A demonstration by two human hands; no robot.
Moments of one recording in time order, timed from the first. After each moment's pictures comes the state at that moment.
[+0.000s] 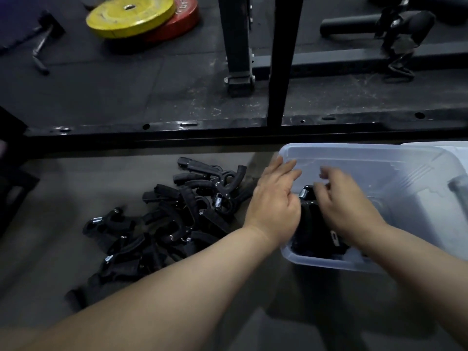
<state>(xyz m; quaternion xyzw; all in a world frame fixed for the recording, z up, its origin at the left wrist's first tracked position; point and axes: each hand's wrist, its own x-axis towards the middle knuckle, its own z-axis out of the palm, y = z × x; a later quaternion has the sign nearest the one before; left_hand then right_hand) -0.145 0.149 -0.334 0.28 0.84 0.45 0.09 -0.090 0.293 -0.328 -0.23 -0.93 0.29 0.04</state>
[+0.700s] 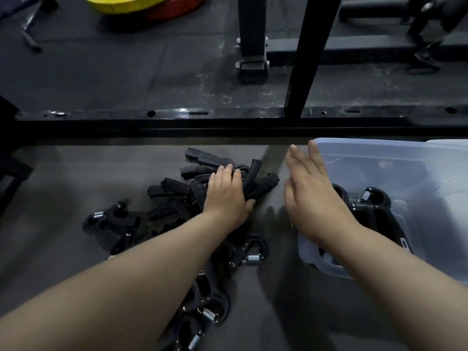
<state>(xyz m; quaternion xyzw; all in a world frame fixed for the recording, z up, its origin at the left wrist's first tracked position) -0.229 0.062 -0.412 0.24 0.96 0.06 0.11 -0.132 0.208 -0.314 -0.10 -0.97 0.23 0.03</state>
